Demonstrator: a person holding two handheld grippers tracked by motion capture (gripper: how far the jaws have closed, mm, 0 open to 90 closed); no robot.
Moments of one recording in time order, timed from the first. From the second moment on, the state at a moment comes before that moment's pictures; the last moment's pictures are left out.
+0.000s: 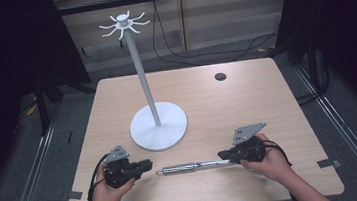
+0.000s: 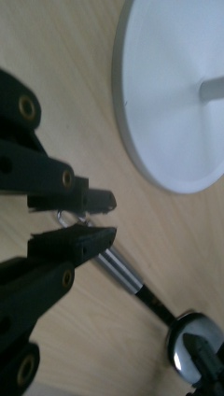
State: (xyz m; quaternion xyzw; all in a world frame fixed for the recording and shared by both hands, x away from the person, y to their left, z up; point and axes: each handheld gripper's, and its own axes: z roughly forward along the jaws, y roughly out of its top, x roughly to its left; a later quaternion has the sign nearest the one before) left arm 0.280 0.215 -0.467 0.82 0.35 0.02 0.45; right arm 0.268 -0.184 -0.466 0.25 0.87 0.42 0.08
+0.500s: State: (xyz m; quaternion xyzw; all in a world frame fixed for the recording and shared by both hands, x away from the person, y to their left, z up) left arm 0.278 0.197 -0.484 0.85 0.31 -0.03 0.41; right arm 0.269 -0.194 -0.460 0.30 0.85 0.43 0.10
